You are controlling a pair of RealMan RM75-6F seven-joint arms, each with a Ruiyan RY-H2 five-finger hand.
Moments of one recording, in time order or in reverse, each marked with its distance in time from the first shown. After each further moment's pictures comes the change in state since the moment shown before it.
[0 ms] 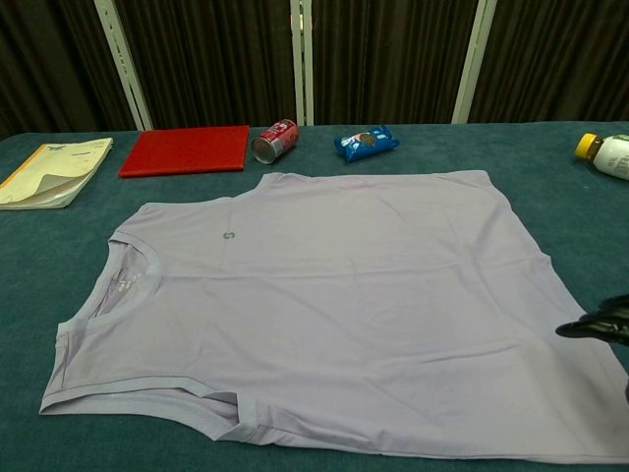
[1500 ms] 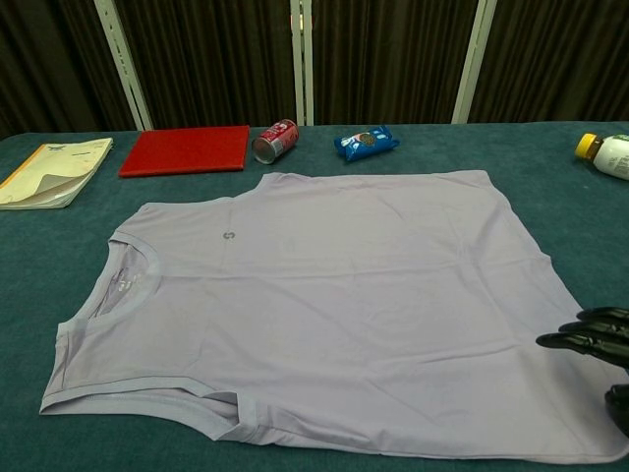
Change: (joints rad) left arm -0.001 0.000 0.002 0.008 -0.005 -0.011 -0.014; right arm 0.003 -0.149 -0.059 0.173 0.062 0.087 -0.010
